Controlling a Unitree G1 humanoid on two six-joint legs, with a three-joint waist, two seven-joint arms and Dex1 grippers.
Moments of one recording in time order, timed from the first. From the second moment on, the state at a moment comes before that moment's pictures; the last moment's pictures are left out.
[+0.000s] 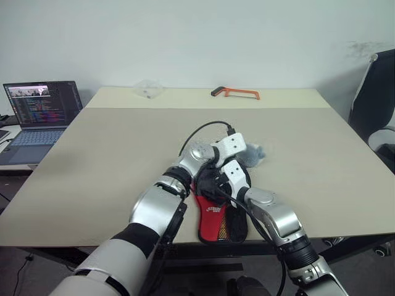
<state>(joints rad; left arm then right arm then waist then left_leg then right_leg) -1.26 0.11 -0.12 1.38 0.27 -0.29 -0.89 -0.45 -0.11 0.27 0.02 0.08 0.68 0.47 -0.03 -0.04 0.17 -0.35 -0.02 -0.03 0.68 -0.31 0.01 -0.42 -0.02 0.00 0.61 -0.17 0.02</state>
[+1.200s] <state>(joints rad) -0.59 0.25 -0.11 0.31 -0.13 0.32 -1.04 -0.86 -0.37 -0.09 0.28 0.26 0.83 0.39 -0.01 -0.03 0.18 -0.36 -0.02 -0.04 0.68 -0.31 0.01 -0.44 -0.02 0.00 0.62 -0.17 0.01</state>
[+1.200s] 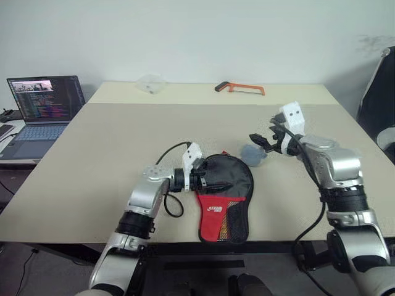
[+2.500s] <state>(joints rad) -0.58 0.17 -0.22 0.36 -0.07 0.29 -0.84 -0.84 -0.23 -0.12 0.43 0.25 0.89 0.25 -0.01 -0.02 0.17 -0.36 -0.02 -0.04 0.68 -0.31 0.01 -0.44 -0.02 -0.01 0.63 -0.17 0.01</state>
